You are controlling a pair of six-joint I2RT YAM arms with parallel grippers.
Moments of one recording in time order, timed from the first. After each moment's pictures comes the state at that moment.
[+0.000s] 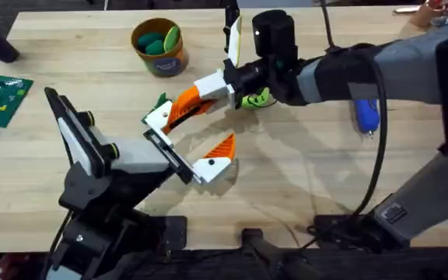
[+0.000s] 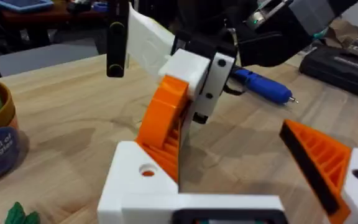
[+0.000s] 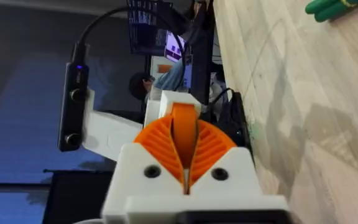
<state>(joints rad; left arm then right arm) -0.36 0.00 0.01 -0.06 0.47 -0.10 0.56 1.91 1.00 0.51 -1.36 1.02</state>
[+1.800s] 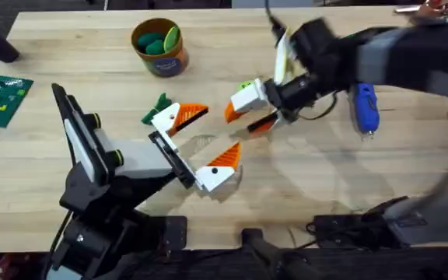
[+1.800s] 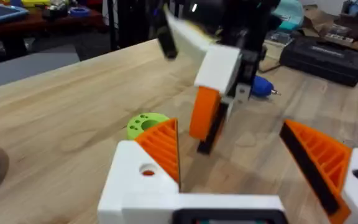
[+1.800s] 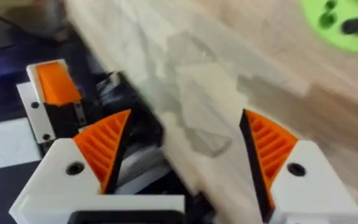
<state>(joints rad) -0.37 0.00 0.01 -0.06 0.54 -0.06 0.38 1.66 1.01 -0.68 -0.92 0.30</state>
